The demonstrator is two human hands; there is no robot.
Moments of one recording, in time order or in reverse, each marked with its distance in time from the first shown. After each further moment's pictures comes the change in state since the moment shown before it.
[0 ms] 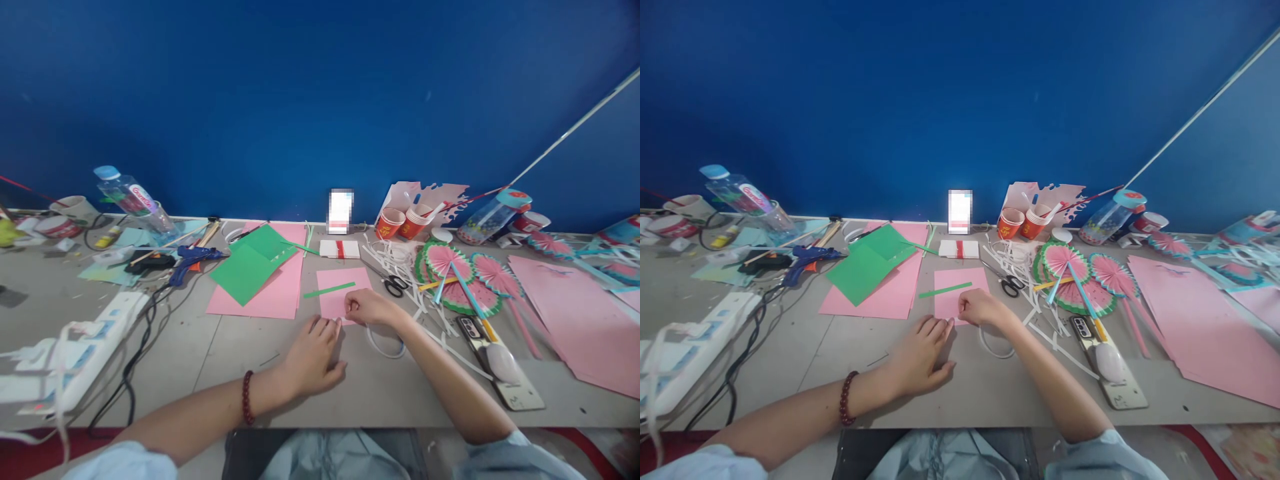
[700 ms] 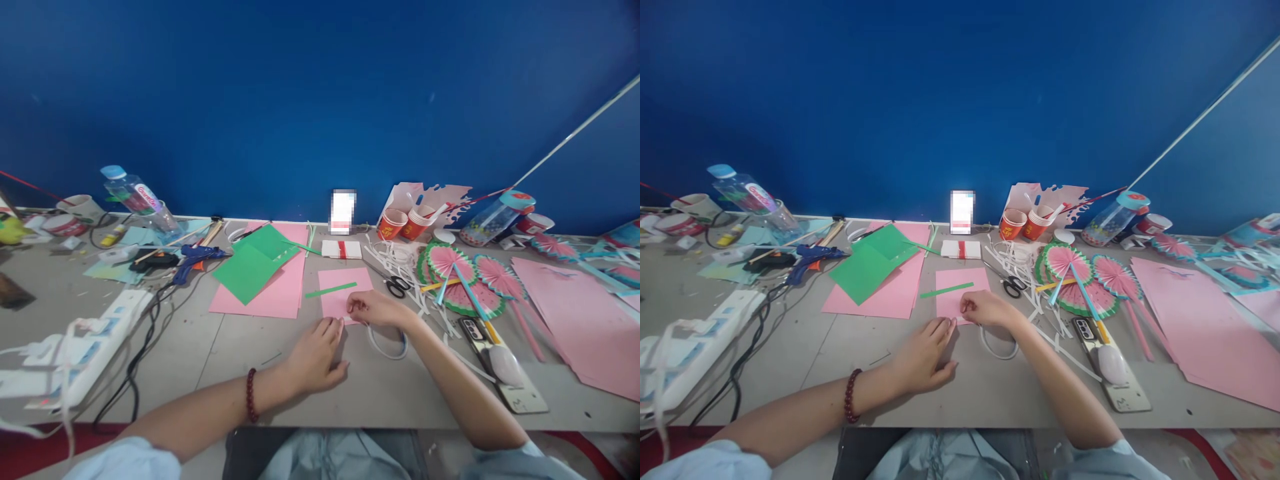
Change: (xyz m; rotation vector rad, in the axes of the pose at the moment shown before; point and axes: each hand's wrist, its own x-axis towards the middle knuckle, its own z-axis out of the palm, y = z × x) left_hand 0.001 -0.002 0.008 -0.107 -0.039 0.001; right_hand -0.012 0.003 -0.010 0.021 -0.026 -0.145
